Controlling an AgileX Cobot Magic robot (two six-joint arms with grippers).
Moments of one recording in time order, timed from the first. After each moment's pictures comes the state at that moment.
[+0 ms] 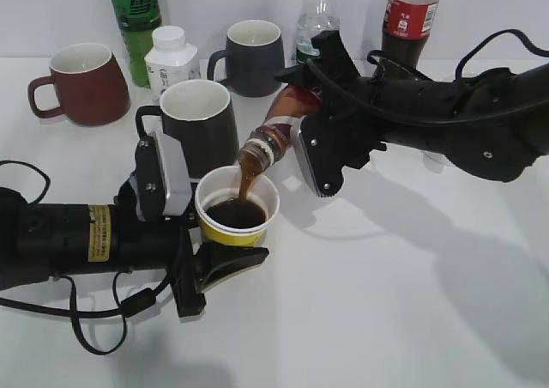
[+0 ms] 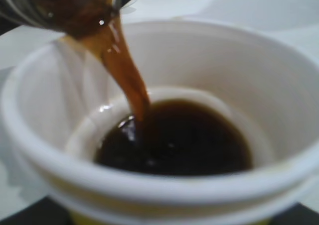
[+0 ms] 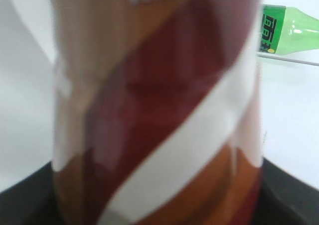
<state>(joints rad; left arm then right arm) -0.48 1.89 -0.58 0.92 -0.95 -0.18 0.51 1.86 -0.92 -0.49 -0.59 -1.32</state>
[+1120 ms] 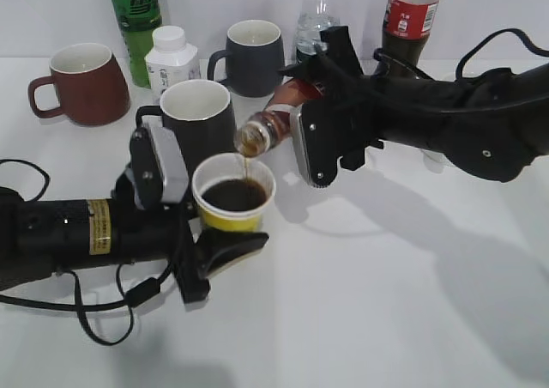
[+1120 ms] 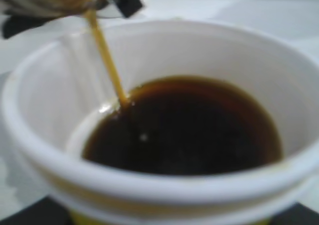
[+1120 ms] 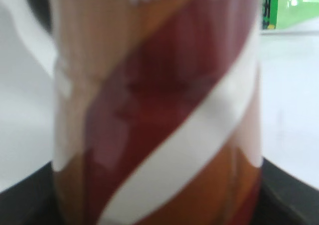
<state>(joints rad) -0.48 1.89 -0.58 0.86 -0.97 -0.18 0.51 1.86 -0.92 -0.45 -0.59 -1.23</state>
